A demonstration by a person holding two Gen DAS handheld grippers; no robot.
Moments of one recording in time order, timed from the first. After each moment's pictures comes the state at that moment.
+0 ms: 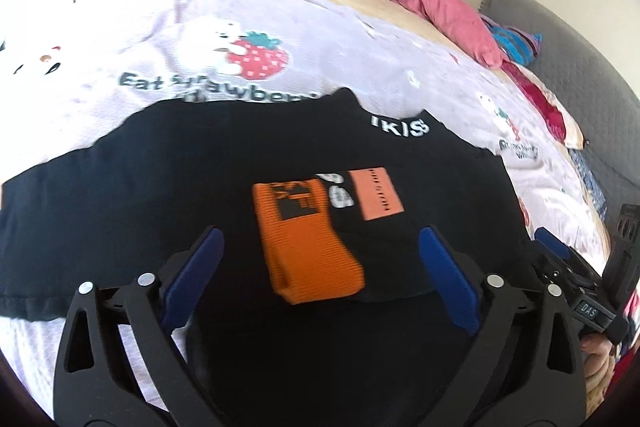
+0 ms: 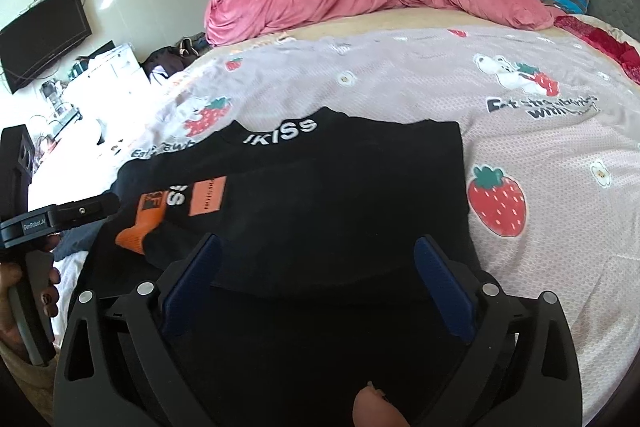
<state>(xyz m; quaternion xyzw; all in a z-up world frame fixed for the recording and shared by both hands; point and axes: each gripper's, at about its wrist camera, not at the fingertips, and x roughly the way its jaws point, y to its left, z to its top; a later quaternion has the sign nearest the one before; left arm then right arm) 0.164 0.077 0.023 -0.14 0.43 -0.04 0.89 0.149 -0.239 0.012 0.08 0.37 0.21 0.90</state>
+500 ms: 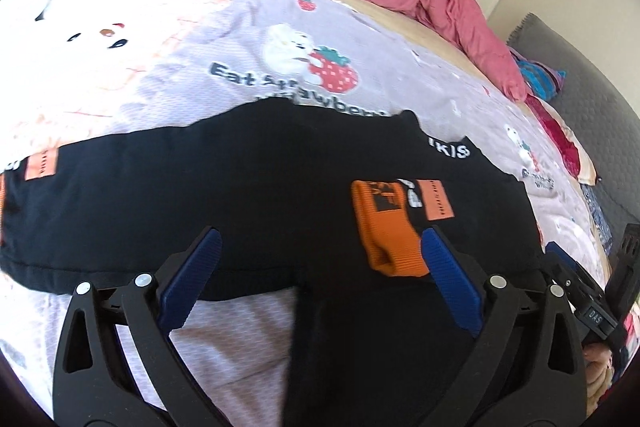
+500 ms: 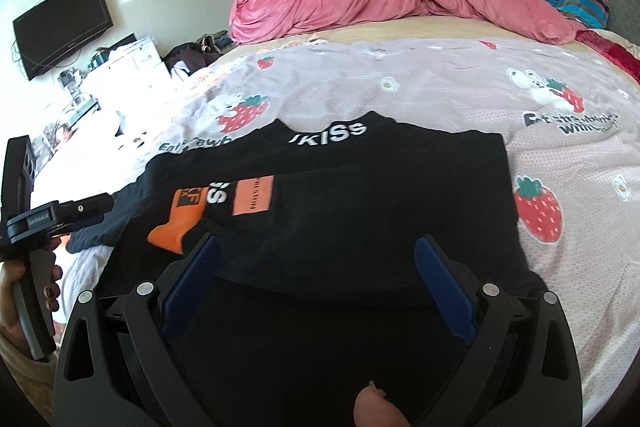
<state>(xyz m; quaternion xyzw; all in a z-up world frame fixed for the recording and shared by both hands) 0.127 0.139 0.026 -0.18 0.41 0.01 0.89 0.137 -0.201 0.021 0.06 0.36 0.24 0.90</state>
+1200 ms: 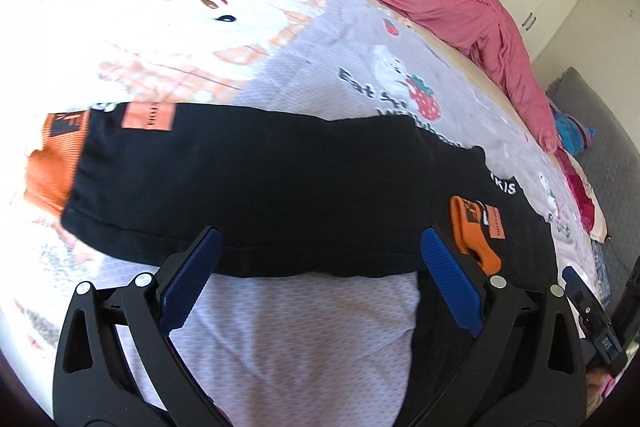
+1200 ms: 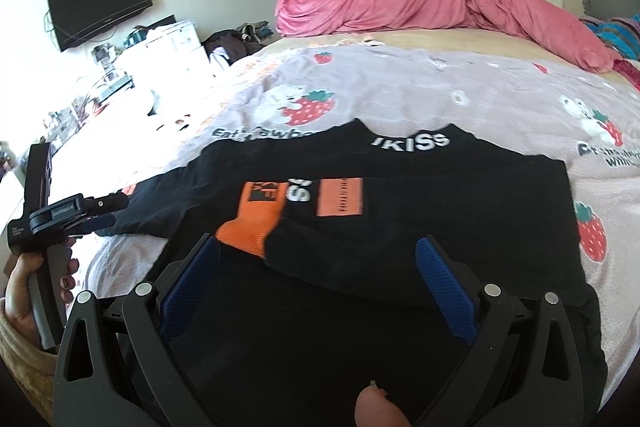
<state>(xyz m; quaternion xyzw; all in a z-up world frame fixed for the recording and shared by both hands) 0.071 0.228 0.015 -0.25 0.39 0.09 0.88 0.114 -0.134 0.040 0.03 0.35 0.30 0.89</state>
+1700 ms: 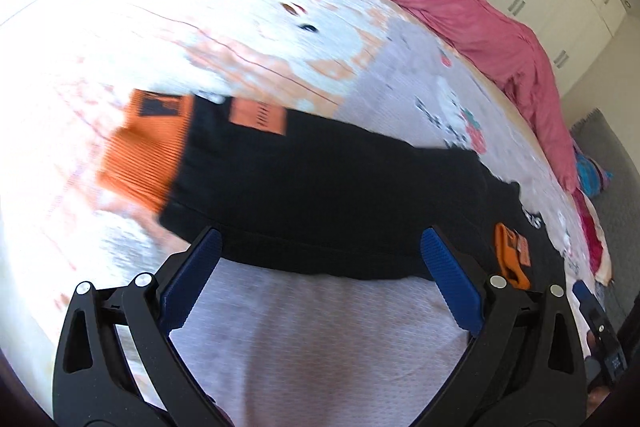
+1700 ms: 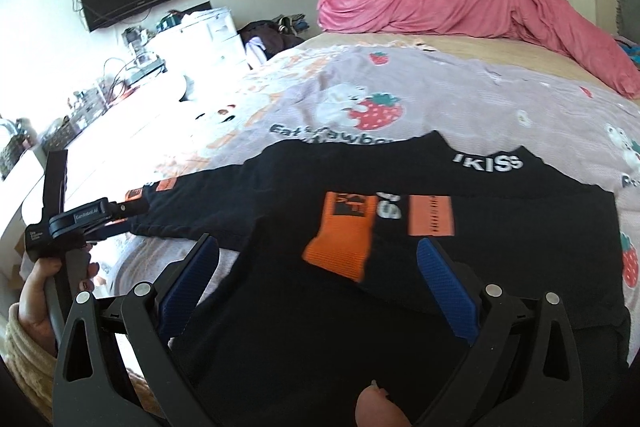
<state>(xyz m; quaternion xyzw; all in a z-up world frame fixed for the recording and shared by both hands) 0.031 0.288 0.010 -0.29 0.37 0.16 0.87 0.102 -0.065 0.057 0.01 0.35 0.36 0.87</state>
